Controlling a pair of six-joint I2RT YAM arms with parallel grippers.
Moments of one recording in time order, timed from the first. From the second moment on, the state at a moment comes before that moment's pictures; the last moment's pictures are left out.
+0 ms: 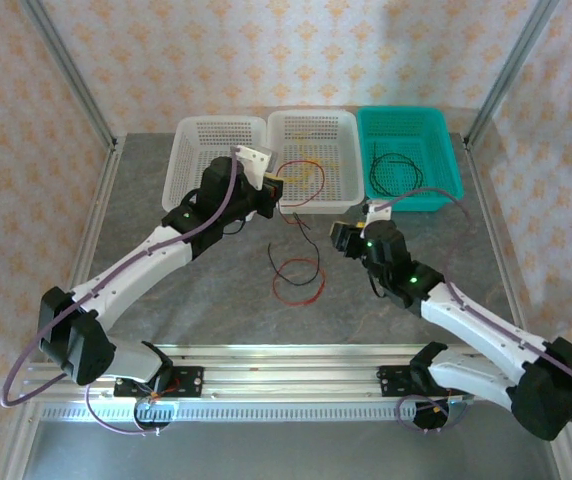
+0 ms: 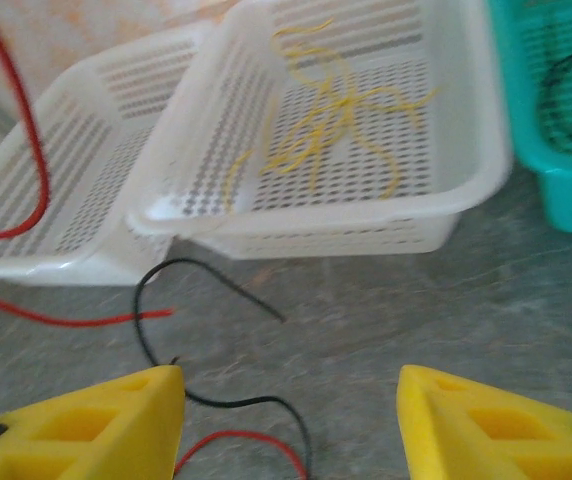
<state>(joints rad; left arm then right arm) -0.55 1.38 1.19 -0.16 0.10 -0.20 0.66 1.03 0.65 -0.06 0.23 0.52</state>
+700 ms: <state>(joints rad) -0.55 1.35 1.19 -0.17 0.10 -0.21 0.69 1.34 0.68 0.20 0.00 0.40</state>
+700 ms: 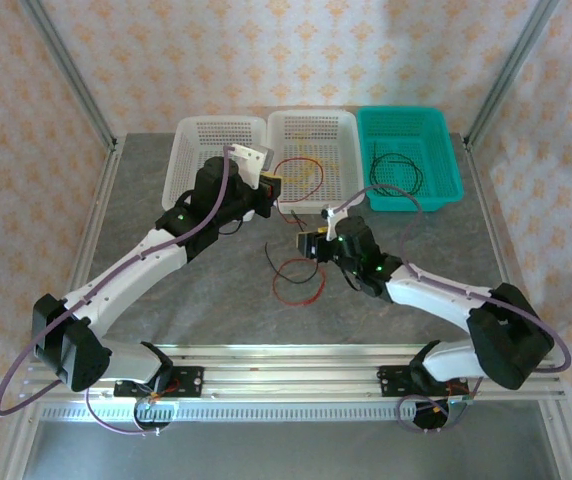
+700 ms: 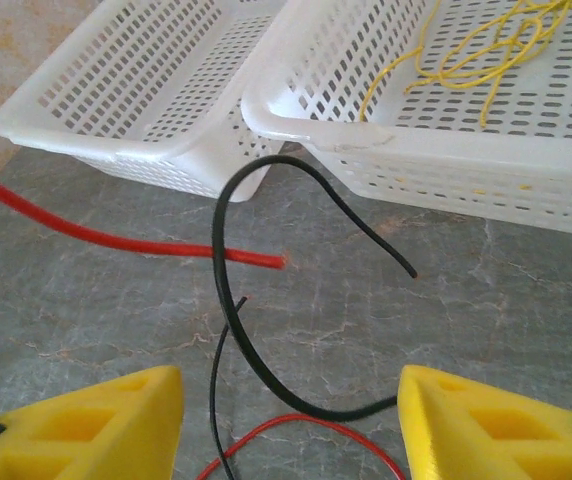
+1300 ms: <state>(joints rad) -0.55 1.35 1.17 -0.17 0.10 -0.21 0.69 1.49 0.75 0.21 0.07 0.43</state>
